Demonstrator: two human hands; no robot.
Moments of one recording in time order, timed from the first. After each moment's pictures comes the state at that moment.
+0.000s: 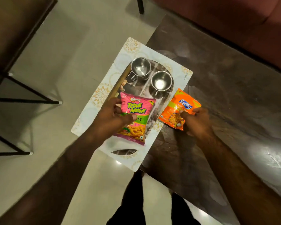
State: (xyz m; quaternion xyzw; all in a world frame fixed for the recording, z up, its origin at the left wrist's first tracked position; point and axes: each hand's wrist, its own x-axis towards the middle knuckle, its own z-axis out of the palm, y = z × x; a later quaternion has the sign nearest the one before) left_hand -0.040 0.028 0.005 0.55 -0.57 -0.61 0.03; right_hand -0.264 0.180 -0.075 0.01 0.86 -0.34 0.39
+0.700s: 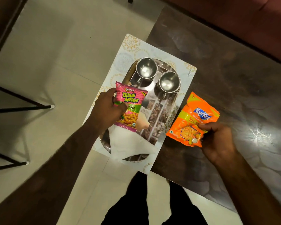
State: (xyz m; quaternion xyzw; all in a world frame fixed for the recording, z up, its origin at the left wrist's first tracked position) left_hand -0.032 -0.052 -0.032 0.52 -0.69 -0.50 -0.07; right_hand -0.232 0.203 -0.036 0.28 0.63 -0.55 0.47
